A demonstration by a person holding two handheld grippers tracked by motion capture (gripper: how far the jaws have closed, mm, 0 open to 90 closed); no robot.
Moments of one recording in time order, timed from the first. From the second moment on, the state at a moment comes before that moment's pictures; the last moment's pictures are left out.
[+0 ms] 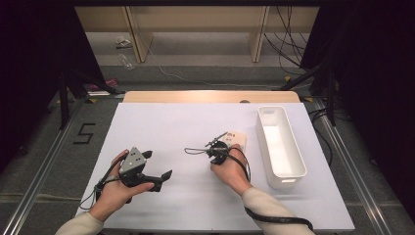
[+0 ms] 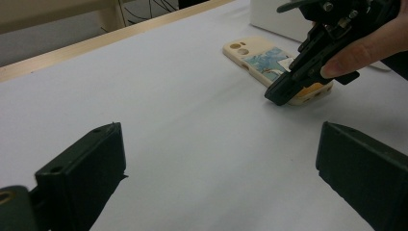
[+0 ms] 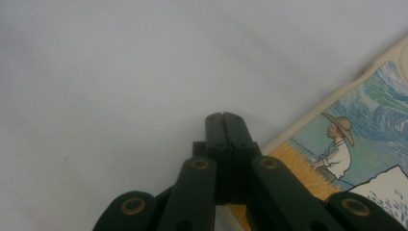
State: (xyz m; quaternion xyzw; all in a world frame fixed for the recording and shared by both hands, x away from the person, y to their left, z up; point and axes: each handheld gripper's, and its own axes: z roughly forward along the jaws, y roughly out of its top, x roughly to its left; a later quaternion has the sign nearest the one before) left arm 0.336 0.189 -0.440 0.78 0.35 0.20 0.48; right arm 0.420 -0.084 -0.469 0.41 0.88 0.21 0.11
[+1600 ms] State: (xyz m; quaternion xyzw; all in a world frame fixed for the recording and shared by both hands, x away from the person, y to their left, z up) left arm 0.336 0.188 -0.440 0.78 0.35 0.20 0.48; right arm 0.447 -0.132 -0.433 0.58 0.80 0.15 0.07
